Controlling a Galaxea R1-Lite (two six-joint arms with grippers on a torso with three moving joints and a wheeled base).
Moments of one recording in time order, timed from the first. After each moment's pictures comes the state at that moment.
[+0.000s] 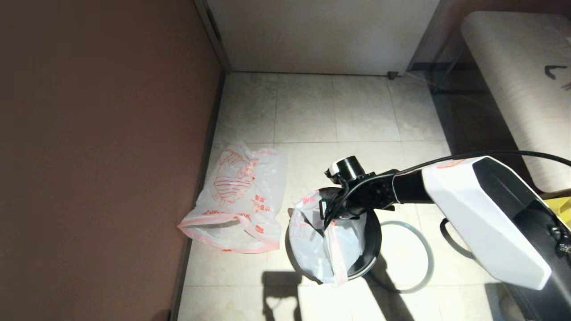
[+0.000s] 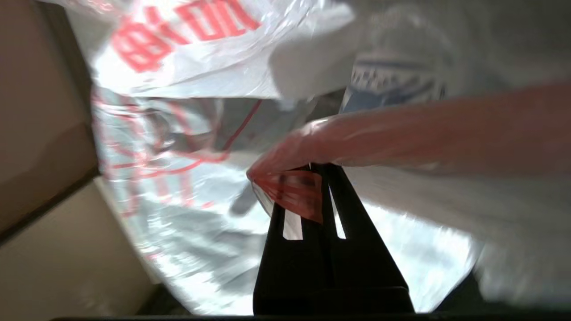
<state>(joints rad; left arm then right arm) 0.00 0.00 0.00 -0.01 0.00 -0.04 0.51 2.50 -1.94 0.25 0.08 0.34</state>
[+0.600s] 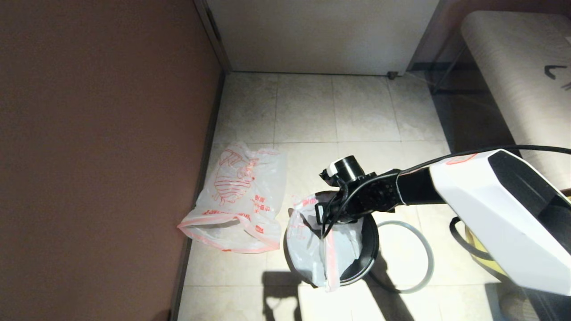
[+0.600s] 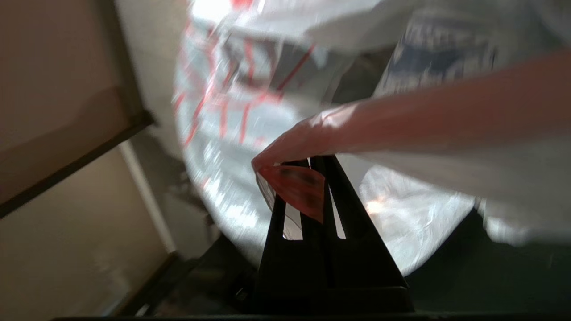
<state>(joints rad) 0.00 0.00 0.00 -0.01 0.00 -0.04 0.55 2.39 -1.80 0.24 0.14 0.35</state>
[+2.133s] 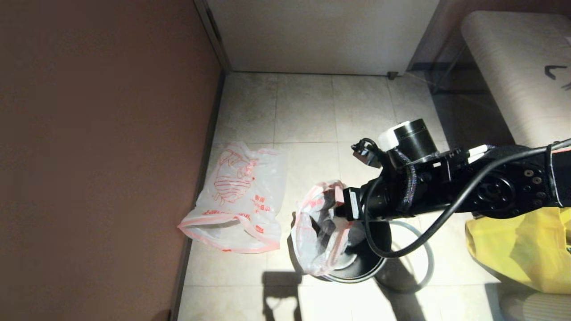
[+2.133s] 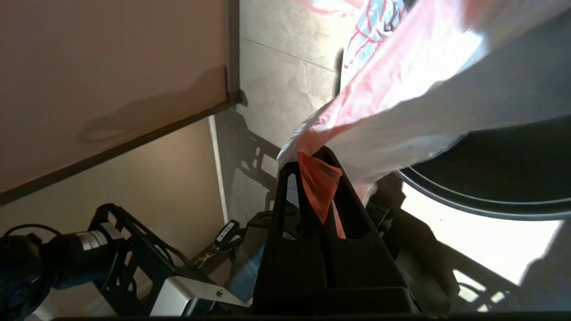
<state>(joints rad) 0.00 0.00 0.00 -0.01 0.00 -0.04 0.60 1.86 -1.33 0.12 0.26 0.41</state>
